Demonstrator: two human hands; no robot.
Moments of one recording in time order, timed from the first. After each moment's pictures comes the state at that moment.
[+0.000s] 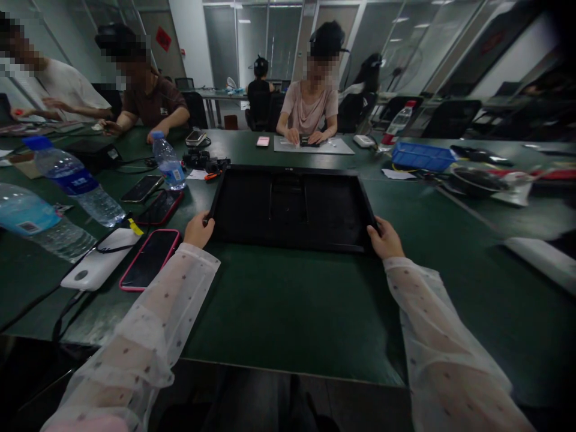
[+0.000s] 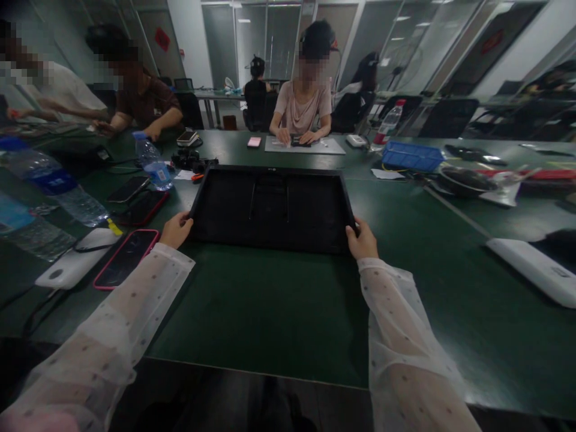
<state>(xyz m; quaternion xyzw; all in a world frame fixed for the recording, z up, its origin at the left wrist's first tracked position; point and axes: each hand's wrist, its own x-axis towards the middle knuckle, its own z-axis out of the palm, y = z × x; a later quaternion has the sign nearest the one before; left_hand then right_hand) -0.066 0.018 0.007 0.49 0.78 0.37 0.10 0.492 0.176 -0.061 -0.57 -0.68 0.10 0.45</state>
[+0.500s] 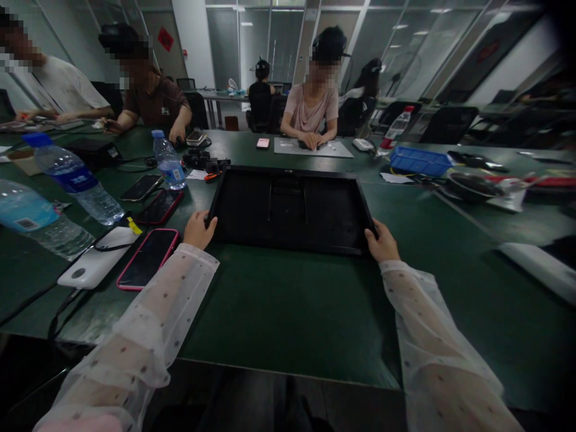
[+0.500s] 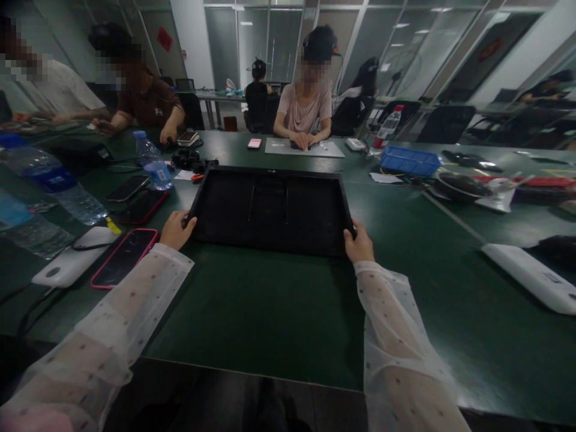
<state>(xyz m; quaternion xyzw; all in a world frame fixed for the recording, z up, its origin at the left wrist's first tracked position) -0.061 0.015 0.005 0.54 0.77 0.34 0.02 0.489 0.175 -0.059 -0.61 -0.64 0.14 0.44</state>
